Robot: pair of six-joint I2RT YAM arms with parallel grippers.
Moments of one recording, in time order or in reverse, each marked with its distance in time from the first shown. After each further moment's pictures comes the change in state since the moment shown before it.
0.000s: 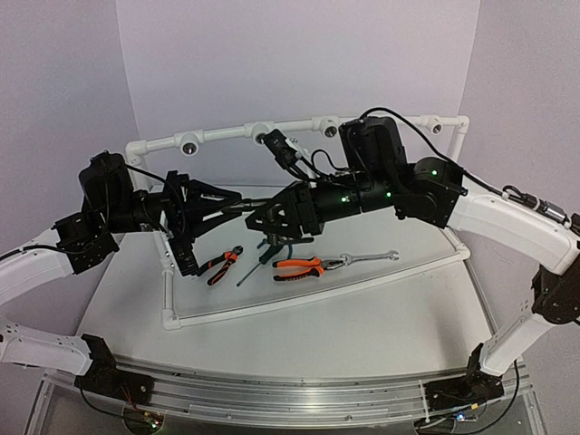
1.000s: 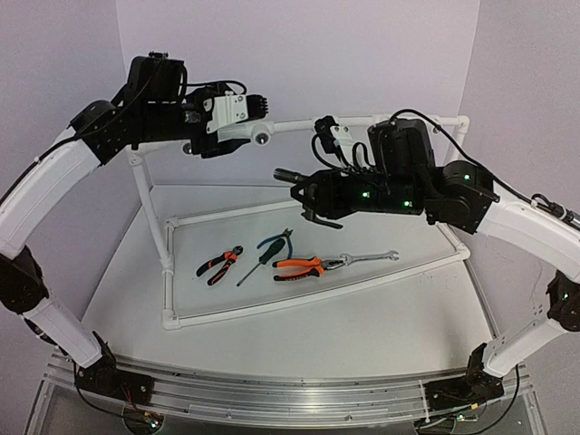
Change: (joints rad) left arm -0.001 0.488 0.937 -0.811 -0.706 -0.552; right arm -0.003 -0.128 -0.087 -0.055 0.564 0.072
